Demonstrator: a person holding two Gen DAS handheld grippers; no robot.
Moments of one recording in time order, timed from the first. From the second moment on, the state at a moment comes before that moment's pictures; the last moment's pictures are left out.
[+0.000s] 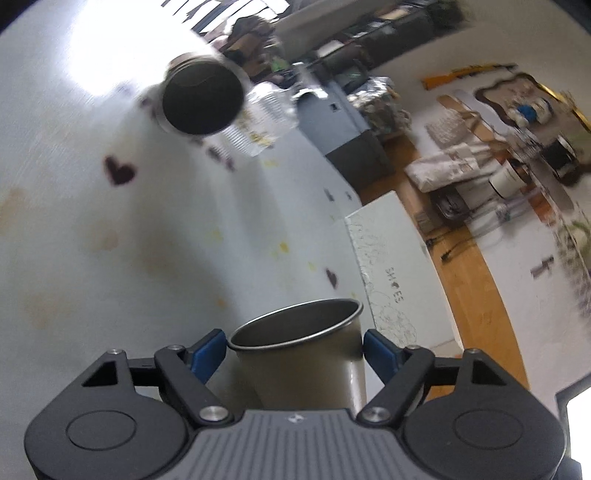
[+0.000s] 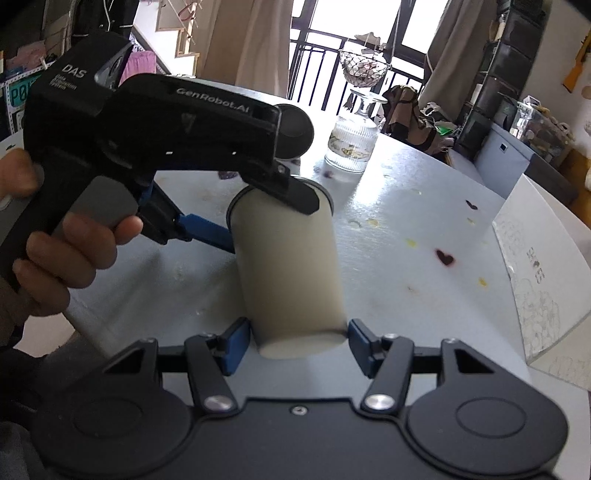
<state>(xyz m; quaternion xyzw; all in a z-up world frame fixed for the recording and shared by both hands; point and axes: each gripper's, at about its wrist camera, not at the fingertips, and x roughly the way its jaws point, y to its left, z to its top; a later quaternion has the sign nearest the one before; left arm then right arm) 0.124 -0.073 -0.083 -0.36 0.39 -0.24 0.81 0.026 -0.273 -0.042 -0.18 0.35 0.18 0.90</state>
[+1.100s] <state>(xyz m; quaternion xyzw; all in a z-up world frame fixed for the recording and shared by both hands) 0.033 -0.117 -0.021 0.00 0.20 -0.23 0.95 0.043 -0.271 -0.087 -0.05 0.25 0.19 0.95</state>
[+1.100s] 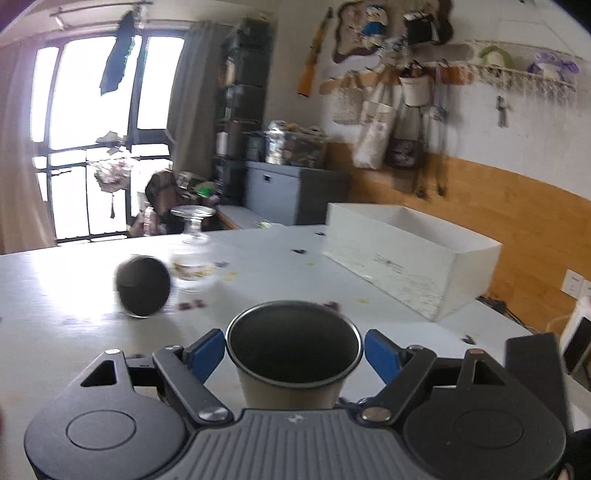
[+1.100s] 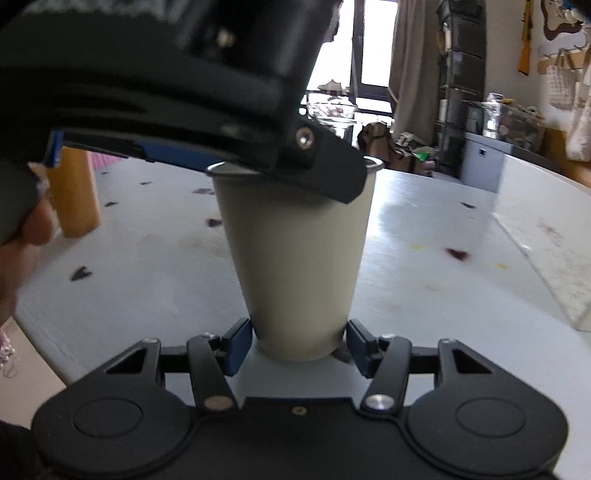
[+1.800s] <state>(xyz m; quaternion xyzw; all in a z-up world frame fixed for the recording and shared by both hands) 0.027 0.044 -0.012 -0.09 0.20 -0.12 0.97 0.076 -0.138 -0.074 -0.07 0.23 0.25 0.94</state>
